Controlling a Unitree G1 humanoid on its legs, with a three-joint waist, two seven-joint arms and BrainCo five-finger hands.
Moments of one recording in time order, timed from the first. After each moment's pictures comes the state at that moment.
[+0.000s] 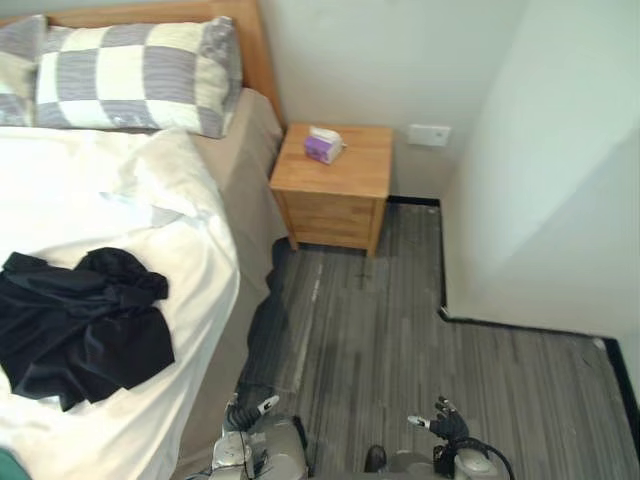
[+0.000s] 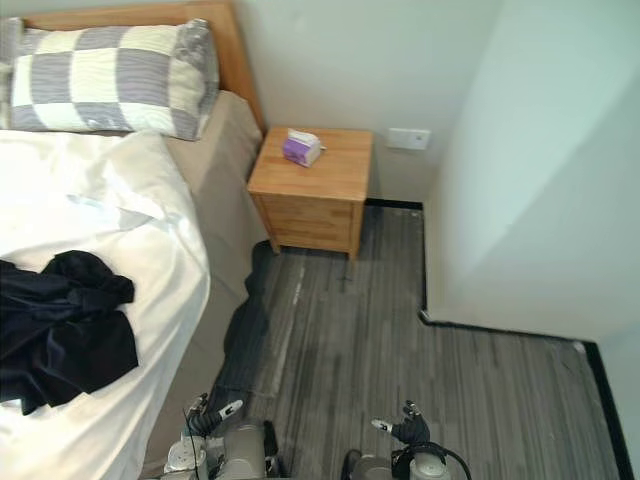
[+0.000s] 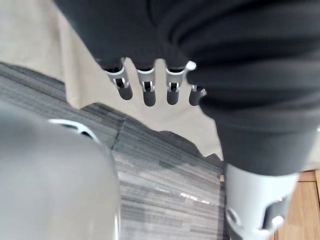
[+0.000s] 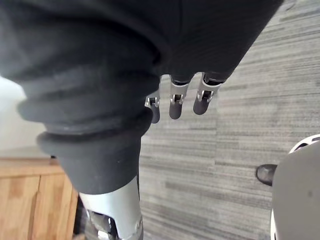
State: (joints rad) left arm 0.07 0.00 0.14 0.90 0.03 -0.13 0.20; right arm 0.09 -0.07 -0.04 0.91 0.00 -0.09 -0.09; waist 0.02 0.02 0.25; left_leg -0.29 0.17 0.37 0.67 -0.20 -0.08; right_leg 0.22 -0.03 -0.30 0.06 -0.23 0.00
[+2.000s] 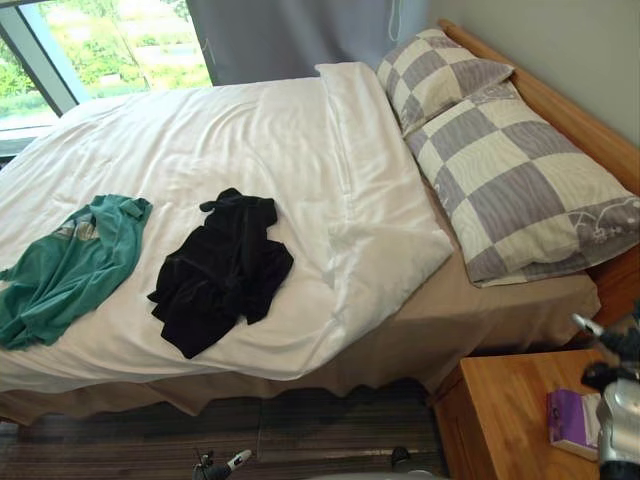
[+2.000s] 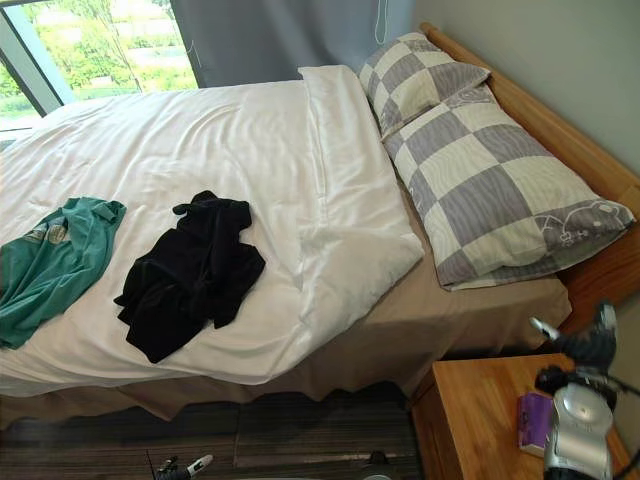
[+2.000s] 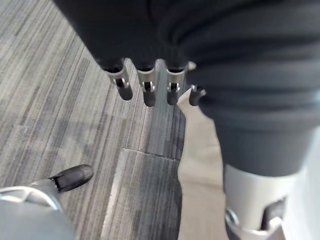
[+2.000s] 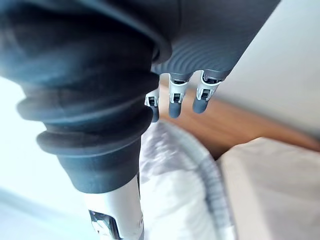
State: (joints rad) left arm 0.21 0.11 0.23 1.01 -0.03 -0.08 0.09; right arm -0.02 -0.46 -0.45 0.28 -0.01 -0.09 -0.18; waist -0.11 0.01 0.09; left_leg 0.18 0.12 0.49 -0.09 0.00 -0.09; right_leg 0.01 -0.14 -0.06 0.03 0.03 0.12
